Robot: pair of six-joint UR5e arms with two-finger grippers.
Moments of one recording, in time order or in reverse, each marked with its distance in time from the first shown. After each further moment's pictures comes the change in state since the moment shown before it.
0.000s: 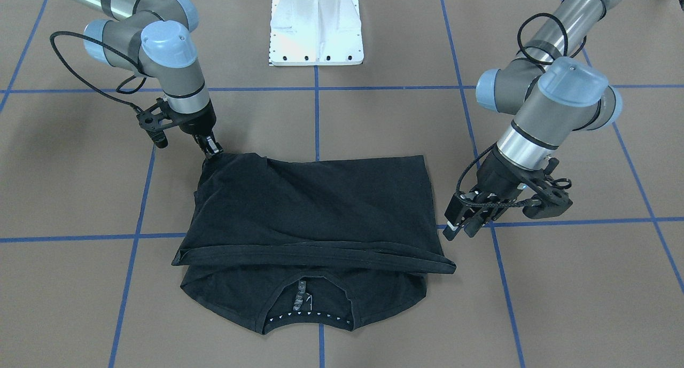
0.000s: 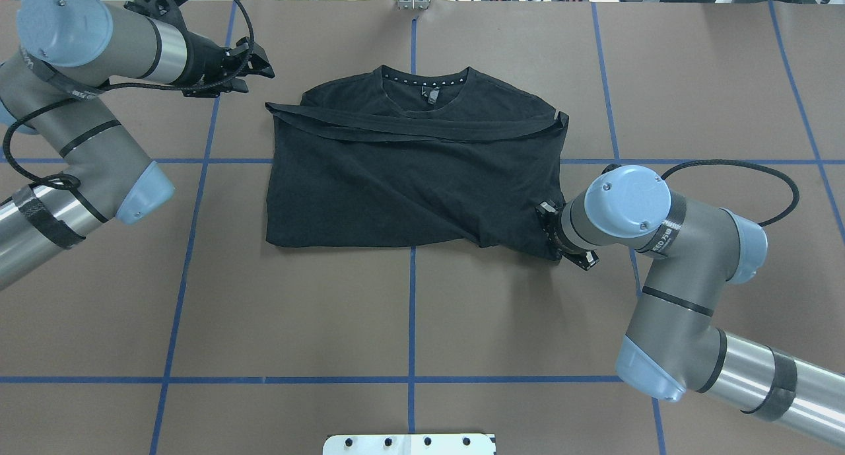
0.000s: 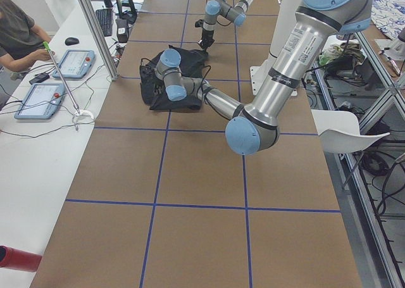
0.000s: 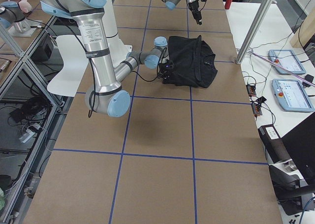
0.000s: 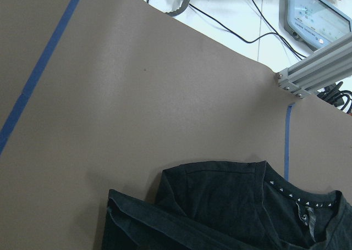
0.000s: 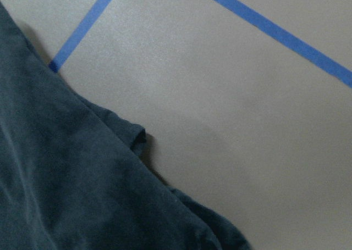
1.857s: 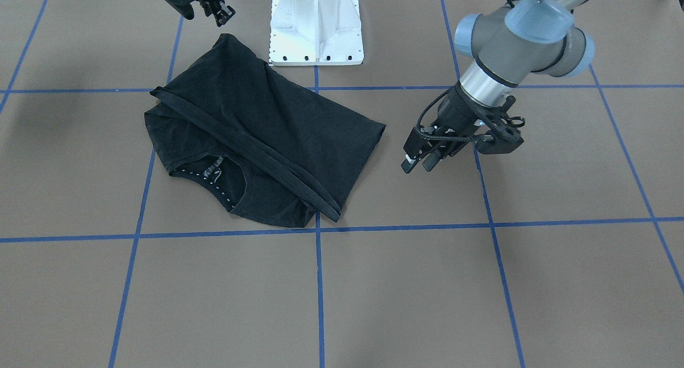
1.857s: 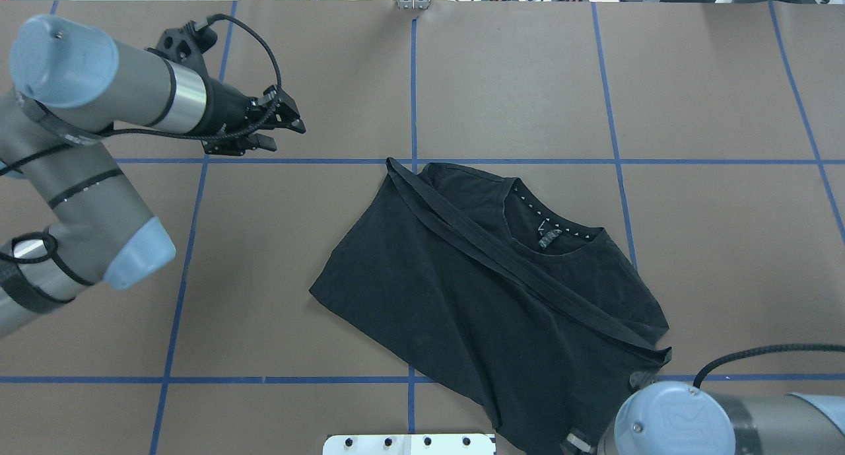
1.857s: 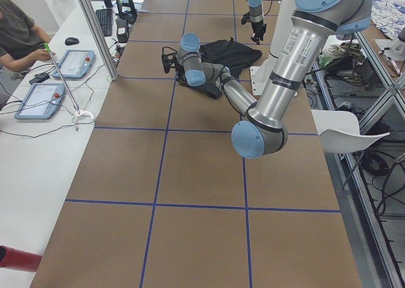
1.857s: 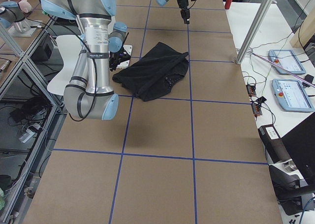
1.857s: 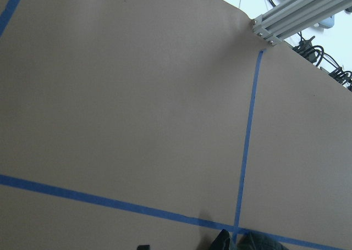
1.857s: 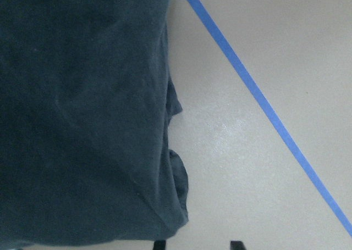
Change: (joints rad) left arm 0.151 0.064 -0.325 0.272 -0.023 -0.138; right arm -0.458 -0.192 0.525 -0.451 0.110 0.114
